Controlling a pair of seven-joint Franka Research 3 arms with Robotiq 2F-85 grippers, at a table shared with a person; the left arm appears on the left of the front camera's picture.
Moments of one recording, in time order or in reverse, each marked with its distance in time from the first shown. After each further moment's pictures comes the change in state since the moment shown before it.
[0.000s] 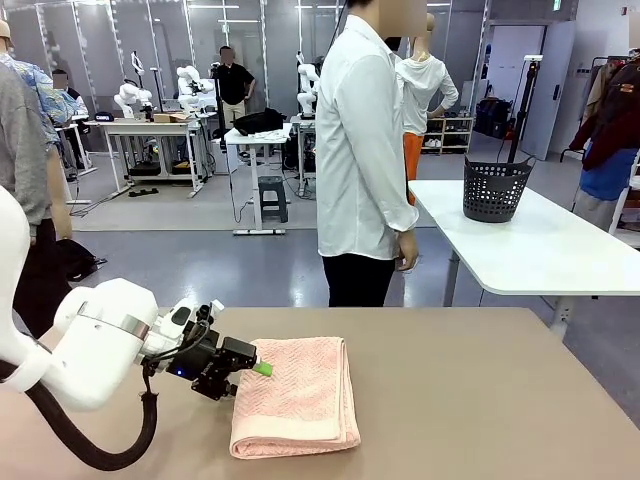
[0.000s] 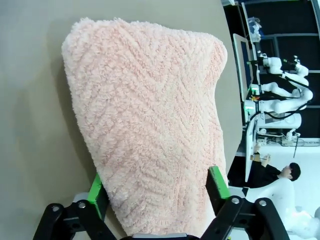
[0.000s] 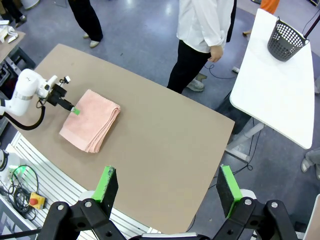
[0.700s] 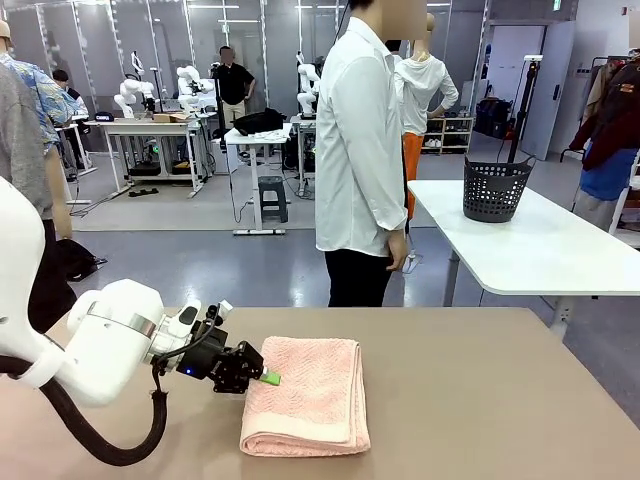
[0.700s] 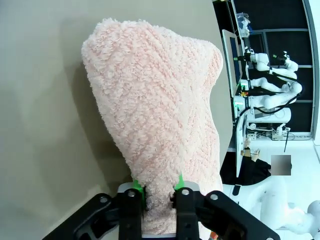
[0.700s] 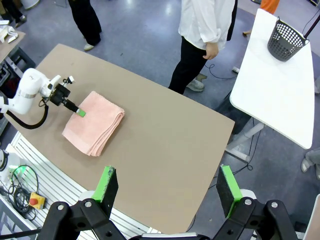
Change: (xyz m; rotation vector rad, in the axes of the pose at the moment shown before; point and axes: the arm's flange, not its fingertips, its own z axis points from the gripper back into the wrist) left arm 0.009 0.002 -0.012 -0.056 0.020 0.001; right arm 0.000 0.000 0.000 0.000 0.000 0.000
